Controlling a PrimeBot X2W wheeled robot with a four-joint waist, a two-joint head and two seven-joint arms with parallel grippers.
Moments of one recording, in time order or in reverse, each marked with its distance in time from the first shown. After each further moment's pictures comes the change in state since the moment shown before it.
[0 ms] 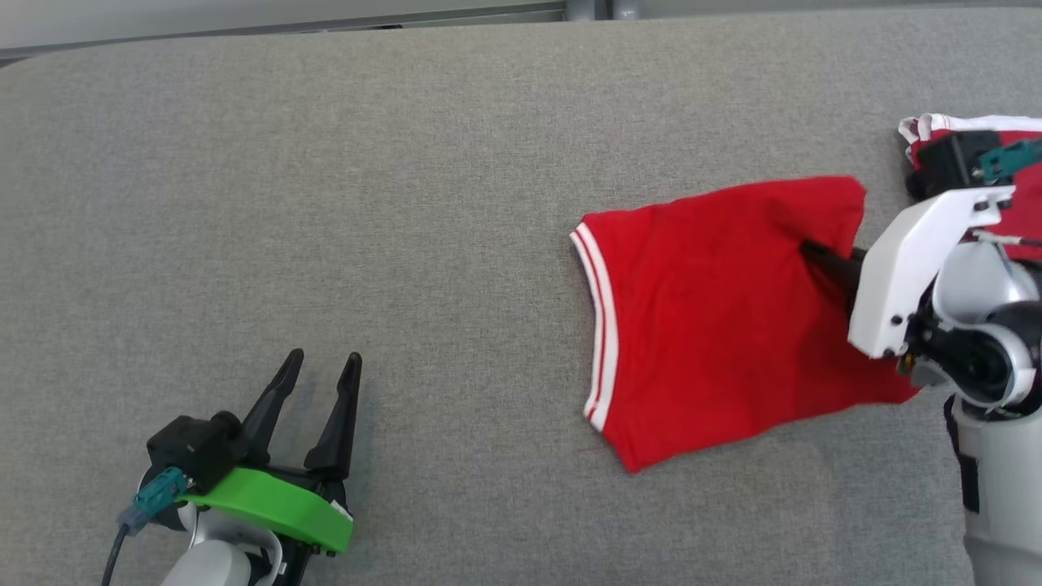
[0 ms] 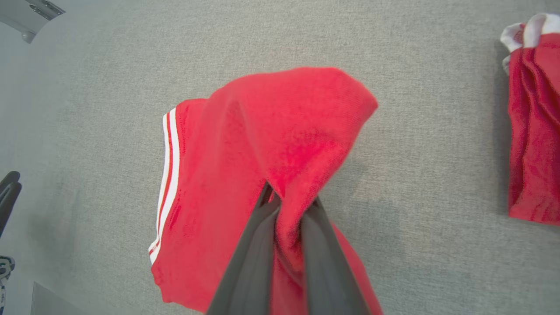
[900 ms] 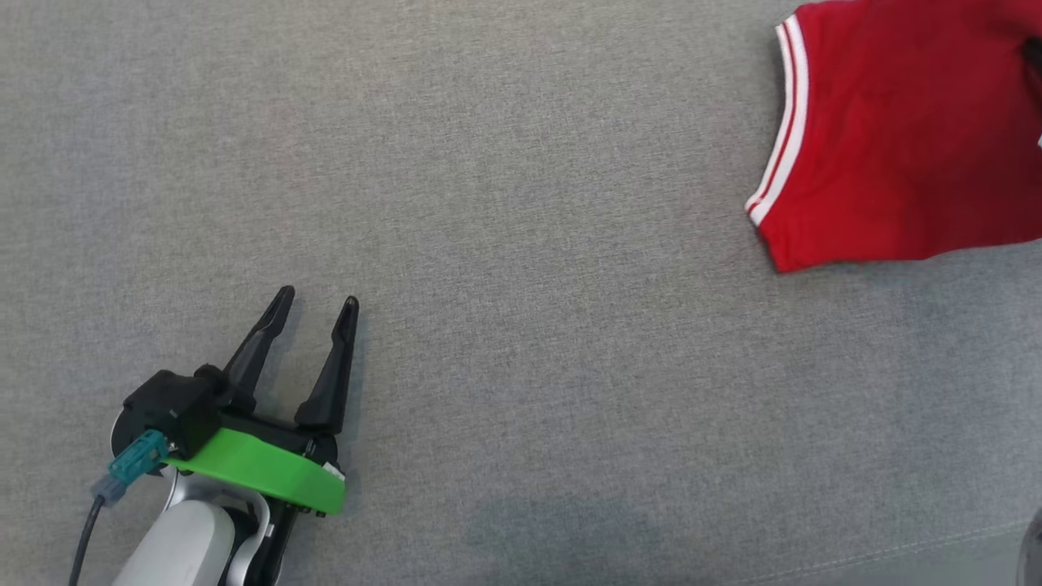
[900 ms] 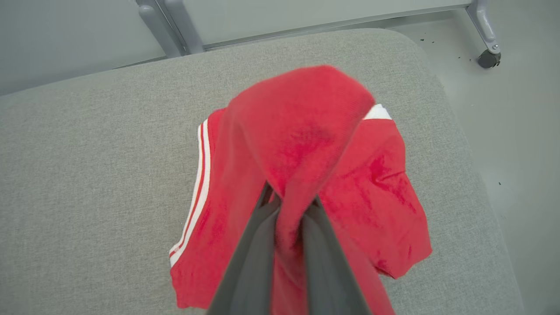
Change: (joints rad) left arm -0.056 0.058 -0.006 -0.150 0.041 0.031 0.031; right arm -0.358 -0.108 -0.199 0.094 -0.190 0.000 0.064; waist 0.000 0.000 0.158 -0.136
